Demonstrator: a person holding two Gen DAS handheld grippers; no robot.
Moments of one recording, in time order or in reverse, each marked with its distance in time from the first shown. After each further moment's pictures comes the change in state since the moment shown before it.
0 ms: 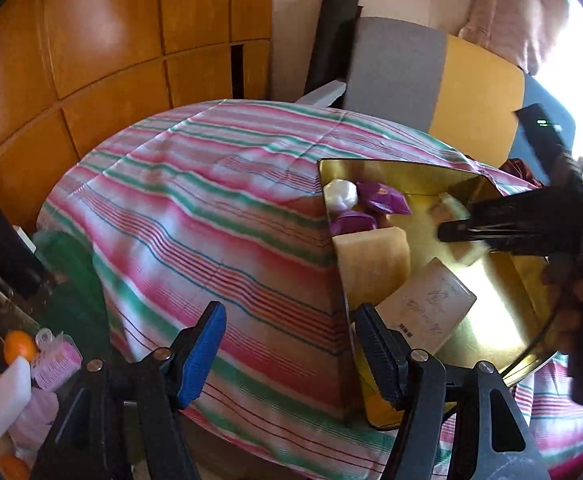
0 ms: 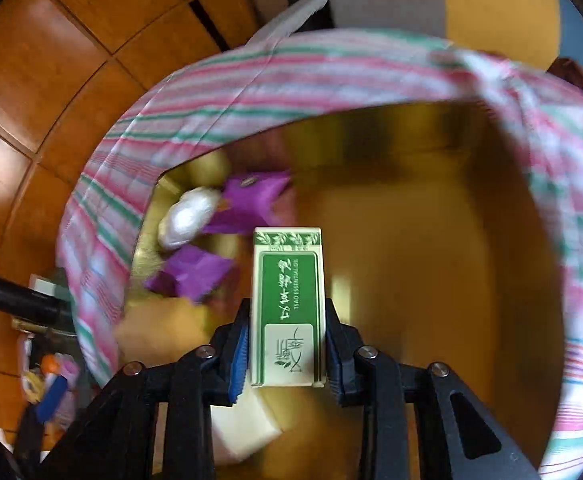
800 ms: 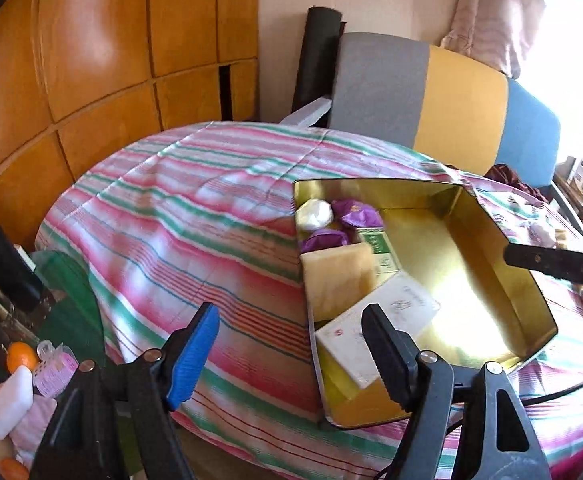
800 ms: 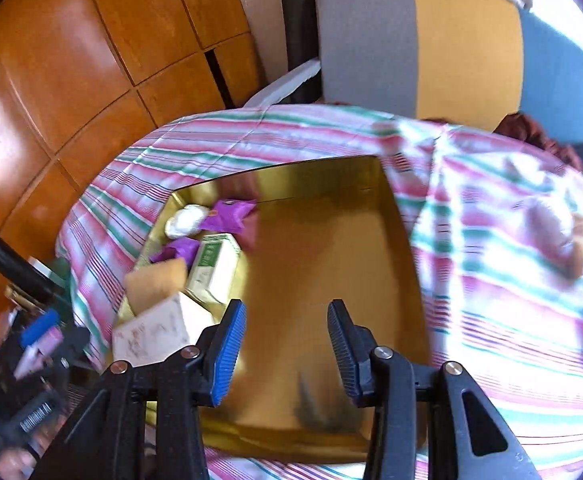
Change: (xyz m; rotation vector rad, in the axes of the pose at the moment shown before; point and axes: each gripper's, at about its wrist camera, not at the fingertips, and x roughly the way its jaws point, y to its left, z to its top) left arm -0.024 -0.025 0.003 0.051 -0.075 -0.021; right arm -0.114 -0.032 -0.069 -0.136 -0.264 -0.144
